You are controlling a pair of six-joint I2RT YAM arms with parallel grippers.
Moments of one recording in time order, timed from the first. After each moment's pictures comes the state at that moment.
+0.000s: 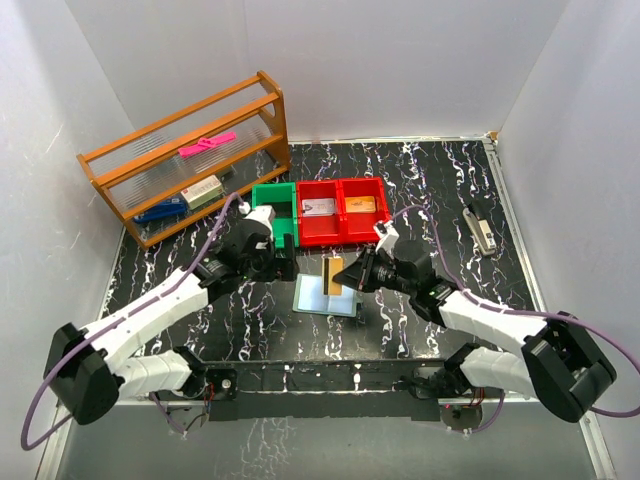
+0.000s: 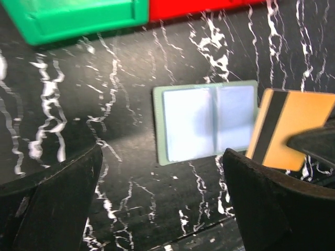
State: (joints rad) left arm -0.72 1.16 0.84 -0.49 -0.12 -0.58; right arm 0.63 1.15 0.42 0.36 -0.36 0.83
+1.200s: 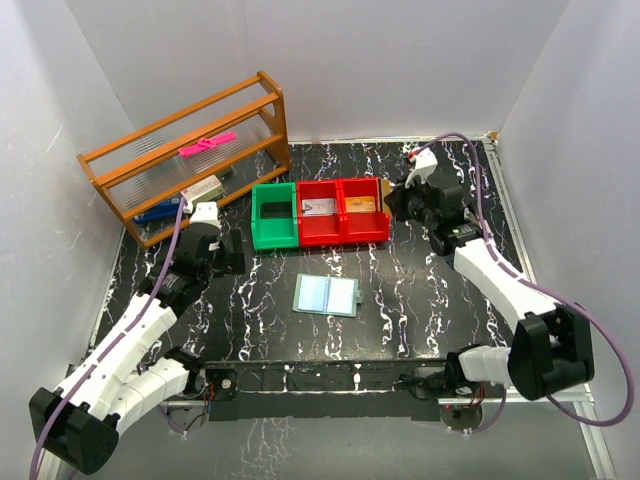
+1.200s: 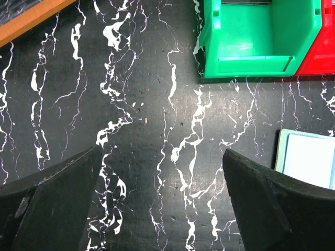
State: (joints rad) left arm -0.44 0.87 0.76 -0.61 -0.36 -0.32; right arm 0.28 1.24 0.86 0.05 -0.16 0.10
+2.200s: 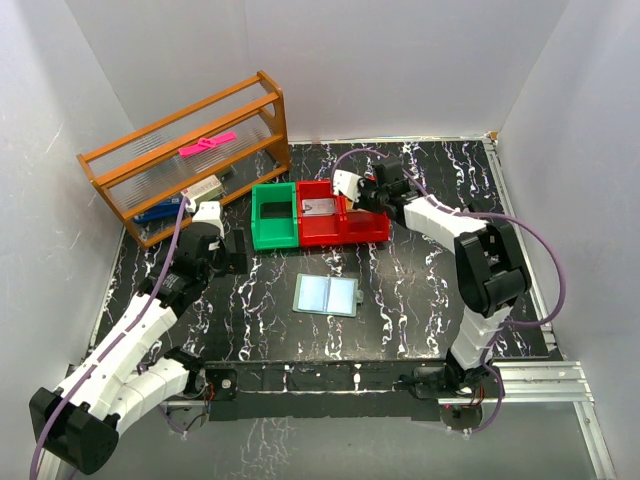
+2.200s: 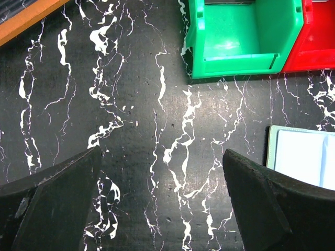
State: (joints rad) left arm -0.44 0.87 0.75 -0.58 -0.32 -0.30; right arm 0.38 1.79 1.23 -0.12 -0.16 -0.94
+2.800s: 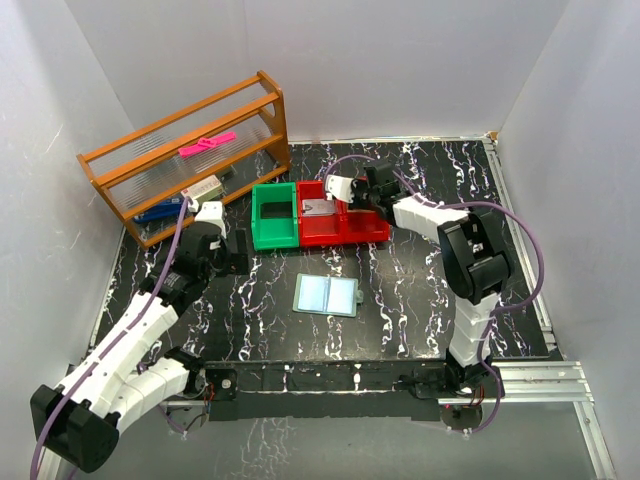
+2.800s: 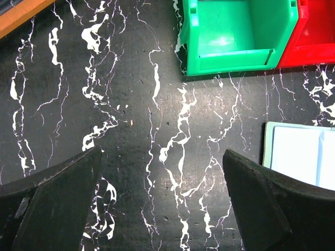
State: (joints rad) left arm -0.44 0.88 0.75 -0.58 -0.30 -0.29; right arm 0.39 1.93 1.28 0.00 -0.08 -1.10
